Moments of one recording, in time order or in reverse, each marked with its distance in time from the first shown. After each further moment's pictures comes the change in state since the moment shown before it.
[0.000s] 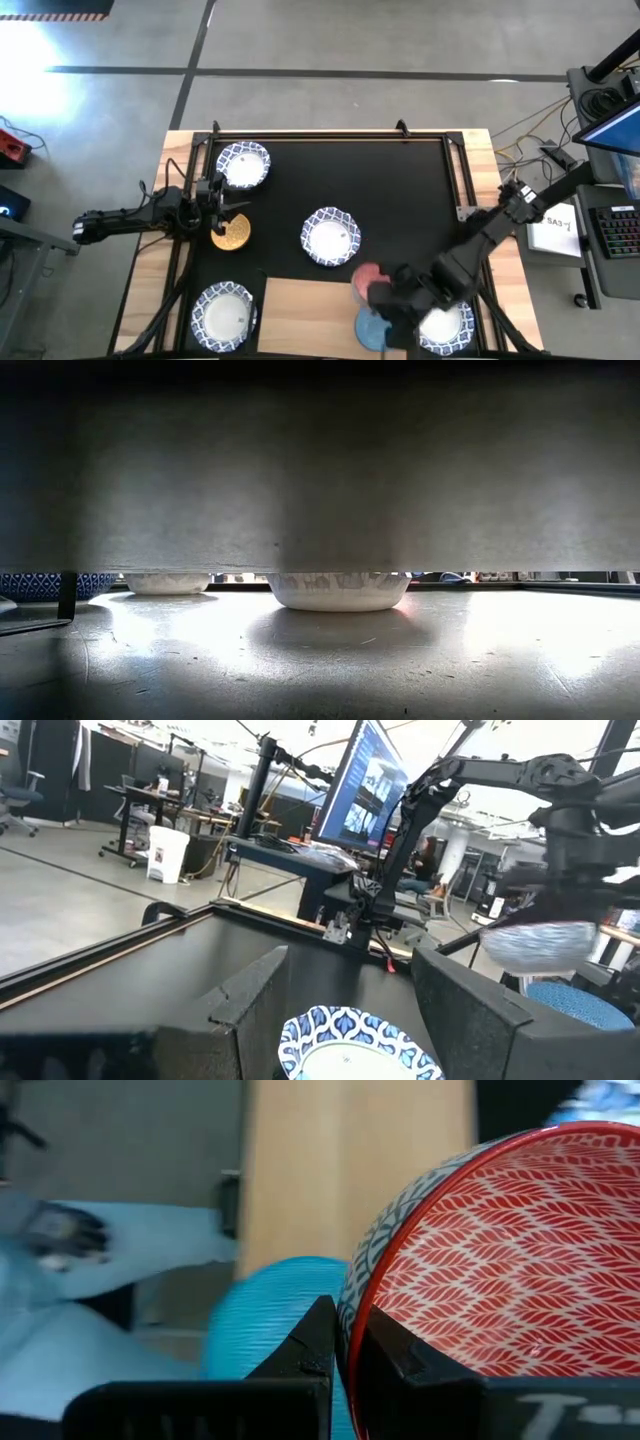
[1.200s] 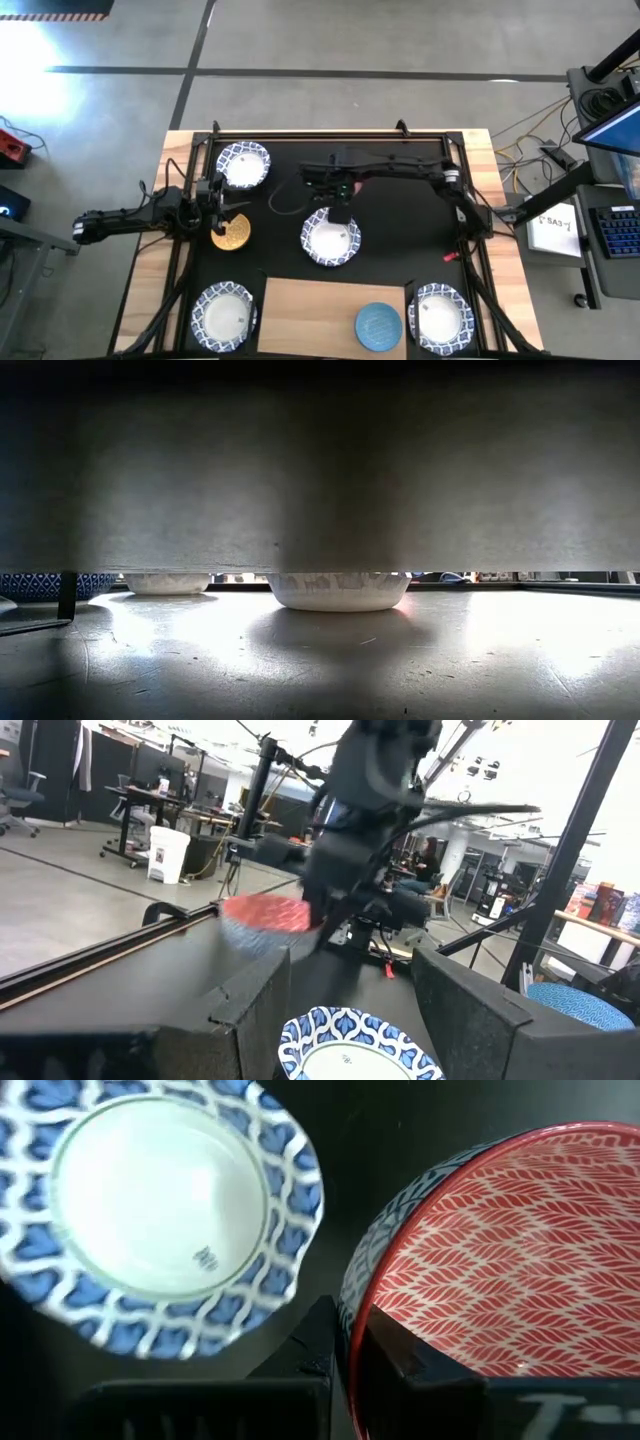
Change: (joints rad) left arm 0.000 0.000 0.000 0.000 0.000 0.000; right arm -0.788 0.456 0.502 -0.546 -0.058 -0.716
